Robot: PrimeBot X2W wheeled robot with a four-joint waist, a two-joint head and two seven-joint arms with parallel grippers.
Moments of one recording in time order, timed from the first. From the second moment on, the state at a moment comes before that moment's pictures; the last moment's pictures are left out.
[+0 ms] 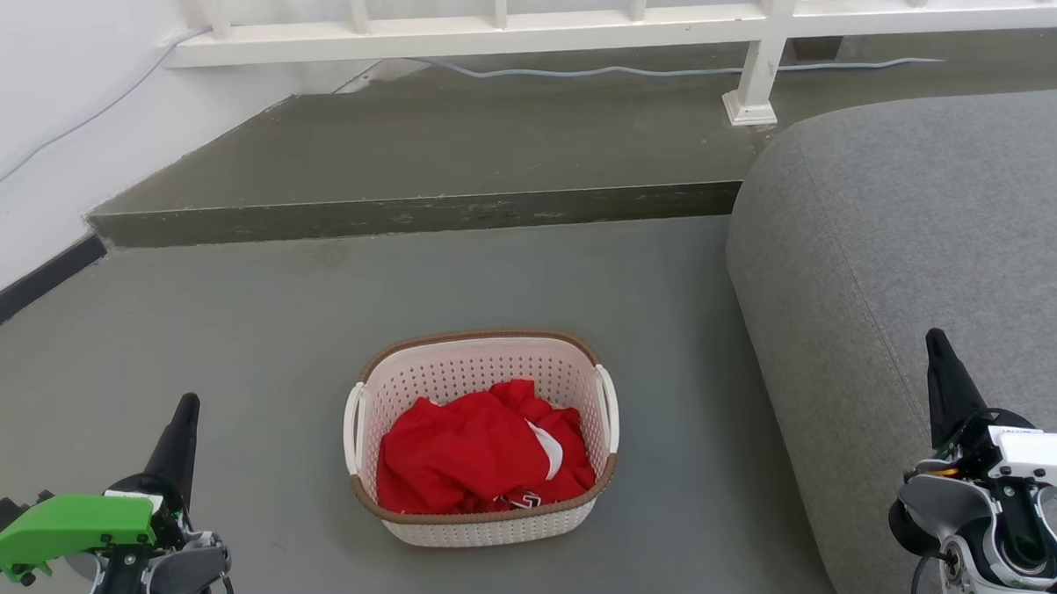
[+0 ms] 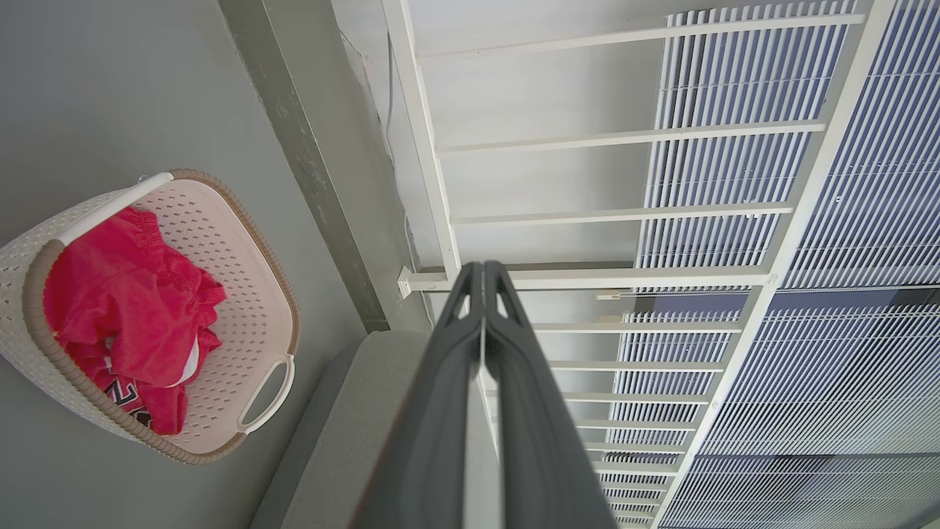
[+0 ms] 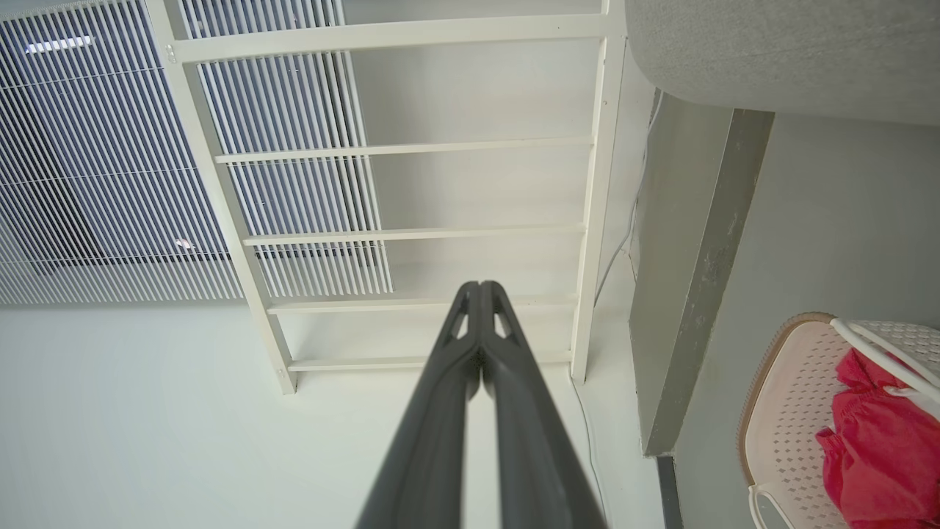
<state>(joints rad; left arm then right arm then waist) -0.06 0.04 0.08 0.28 -1.60 -0.12 0.11 -0.09 -0.07 -0.09 0.29 1.64 0.12 0.07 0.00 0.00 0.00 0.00</state>
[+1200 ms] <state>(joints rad) -0.06 0.04 0.08 0.28 -1.60 -0.12 0.11 -0.09 -0.07 -0.09 0.28 1.64 0.12 0.08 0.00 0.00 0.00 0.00</state>
